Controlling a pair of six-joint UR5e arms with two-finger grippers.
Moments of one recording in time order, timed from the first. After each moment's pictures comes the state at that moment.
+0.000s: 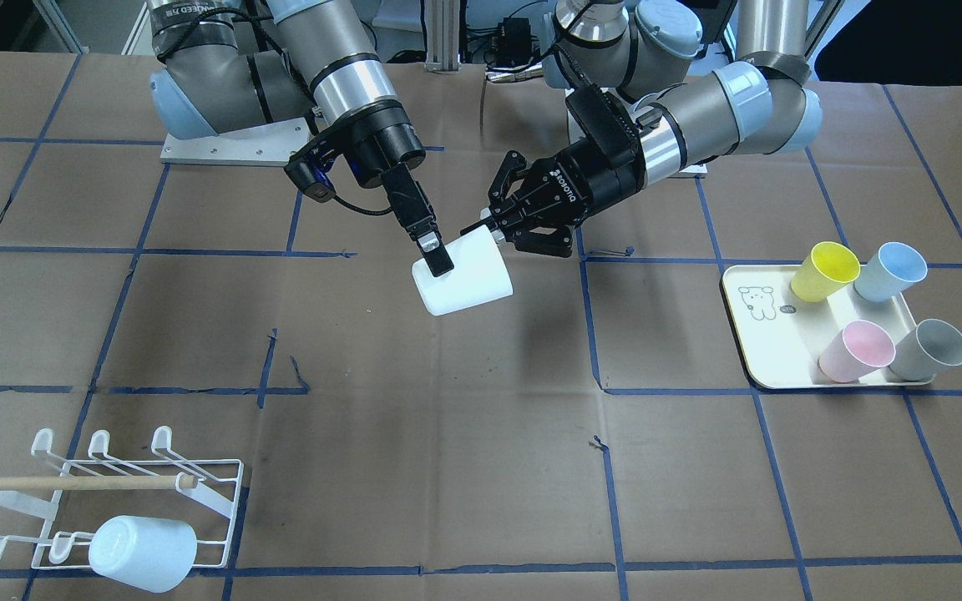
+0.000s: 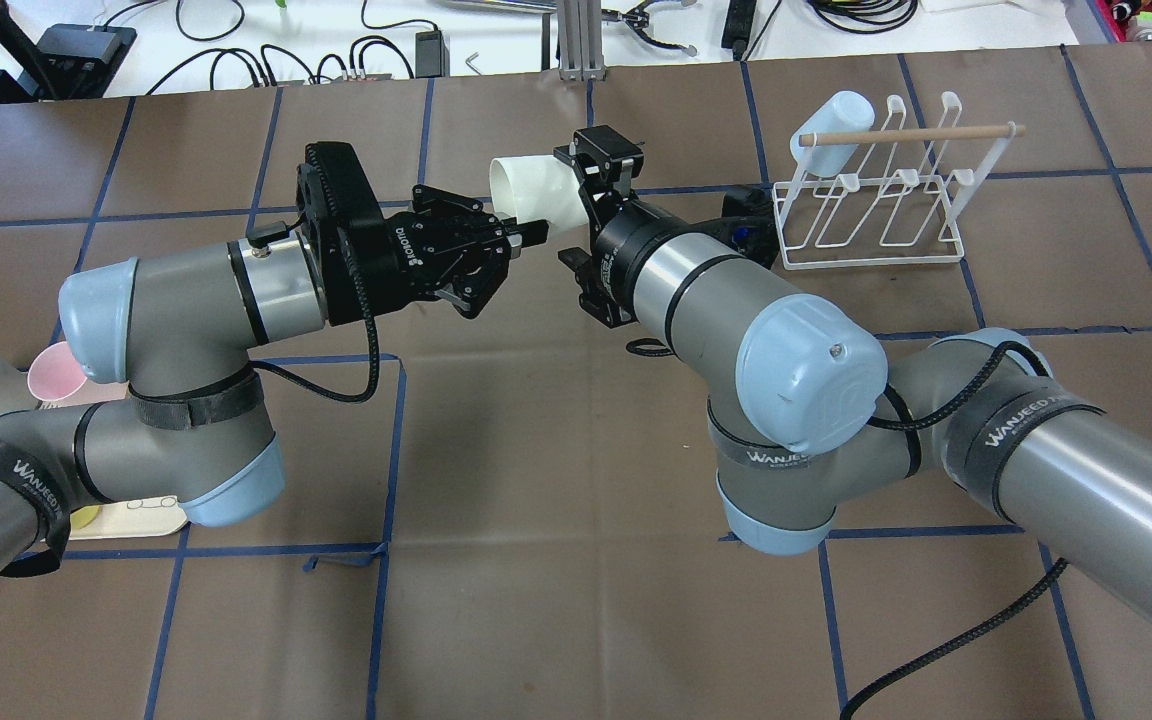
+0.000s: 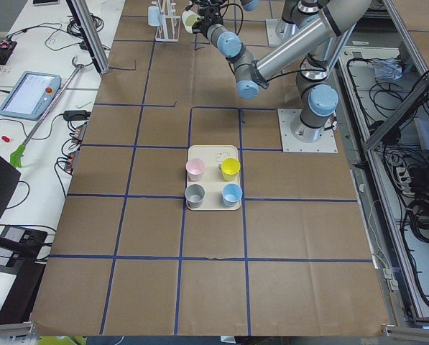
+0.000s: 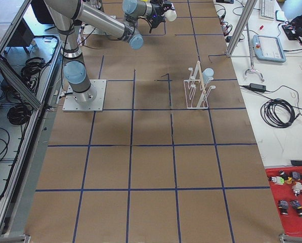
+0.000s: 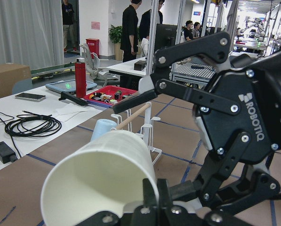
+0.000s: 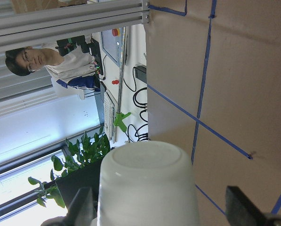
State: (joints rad) left arm -1.48 -1.69 -2.23 0.05 0.42 0.59; right arm 1.91 -1.42 2.12 -3.36 -1.38 1.79
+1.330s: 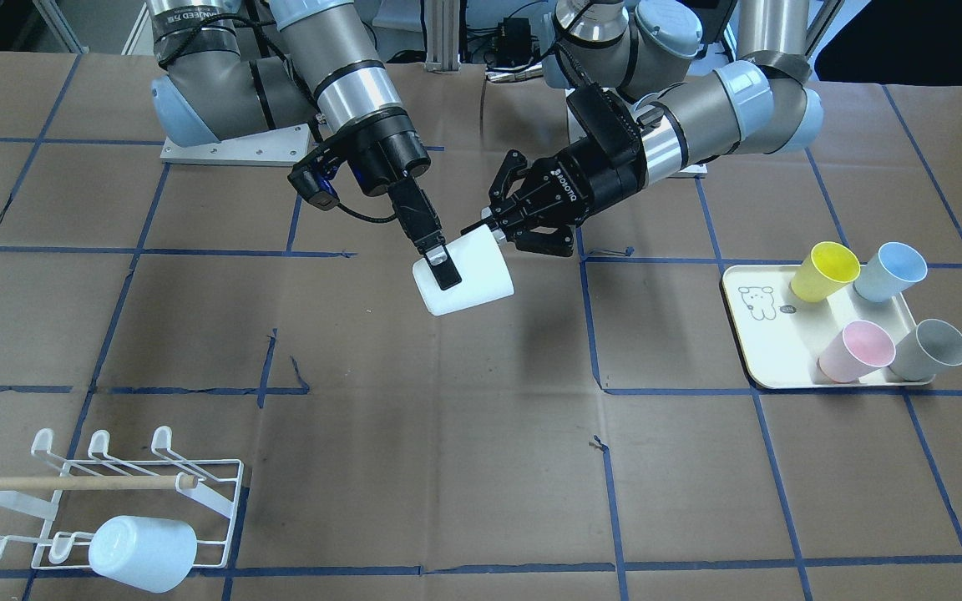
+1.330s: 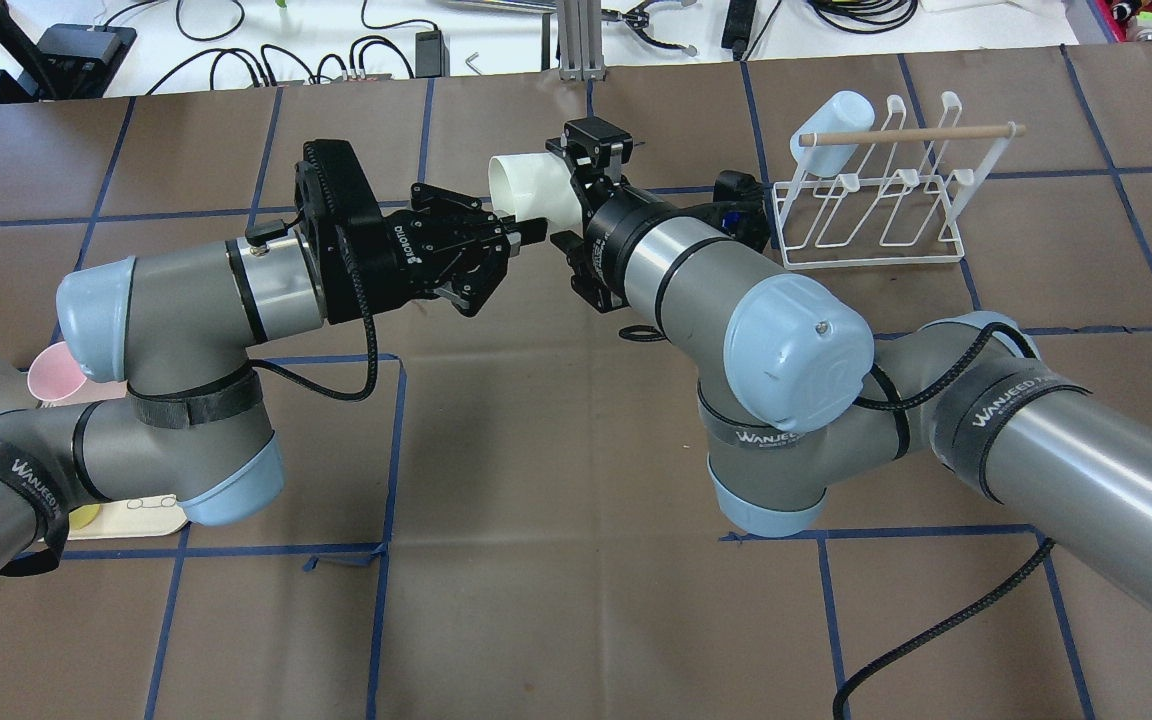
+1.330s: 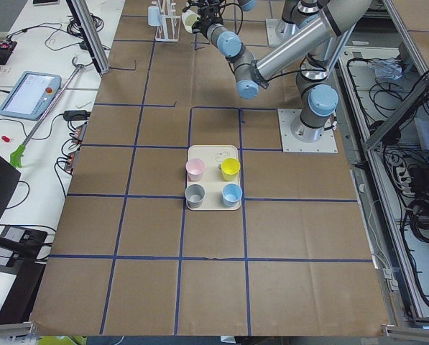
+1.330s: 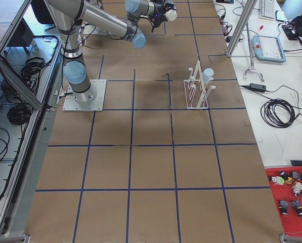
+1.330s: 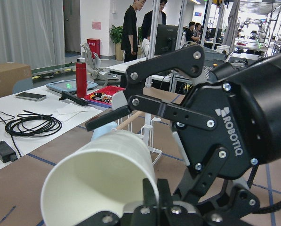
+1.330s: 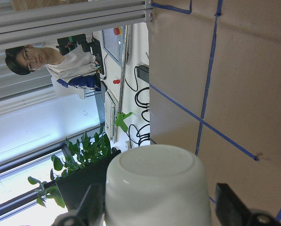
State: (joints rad) left arm -1.48 -1.69 -2.23 0.05 0.42 0.59; right arm 1.91 -1.40 2.09 -3.36 -1.38 1.78
